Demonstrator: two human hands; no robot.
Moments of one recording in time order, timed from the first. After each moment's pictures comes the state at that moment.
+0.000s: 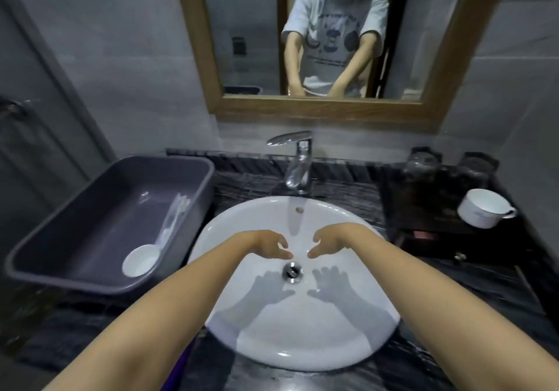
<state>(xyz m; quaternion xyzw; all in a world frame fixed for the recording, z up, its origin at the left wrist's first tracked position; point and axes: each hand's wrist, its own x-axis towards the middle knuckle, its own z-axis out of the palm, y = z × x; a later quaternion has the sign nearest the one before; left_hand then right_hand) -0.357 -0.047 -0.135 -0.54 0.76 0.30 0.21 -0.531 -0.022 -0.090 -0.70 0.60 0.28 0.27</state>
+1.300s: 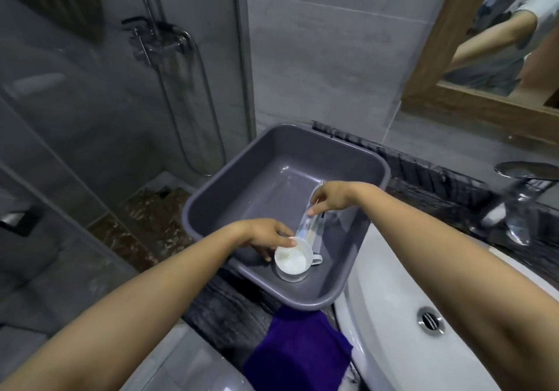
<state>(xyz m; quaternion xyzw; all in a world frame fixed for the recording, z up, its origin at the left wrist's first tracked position) -0.038 -0.044 -0.143 -0.64 0.53 0.56 -0.04 -0.197 -0.171 -0.101 -0.83 0.43 0.23 0.27</state>
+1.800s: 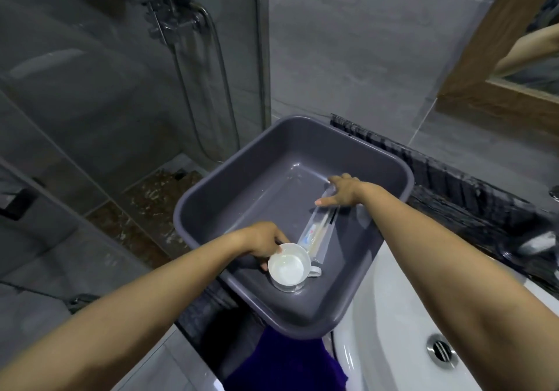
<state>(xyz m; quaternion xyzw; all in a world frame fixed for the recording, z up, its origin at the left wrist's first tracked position) -0.038 -0.053 -0.164 -0.69 0.56 0.46 -0.02 -0.189 -0.224 -0.142 -0.81 0.50 0.20 0.23</state>
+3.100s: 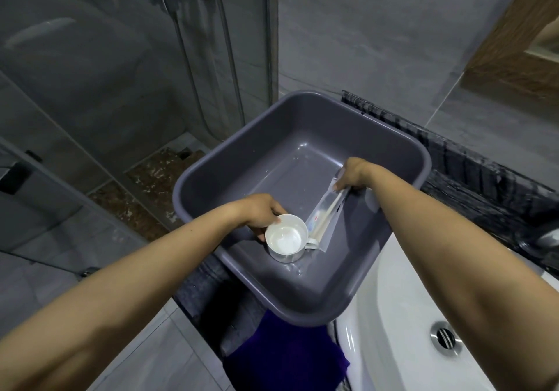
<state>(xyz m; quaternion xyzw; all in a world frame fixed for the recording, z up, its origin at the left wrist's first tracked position) -0.025 -0.061 -0.161 -0.73 0.47 0.50 -0.08 -0.180 -0.235 -0.154 -0.78 0.53 0.17 0.29</state>
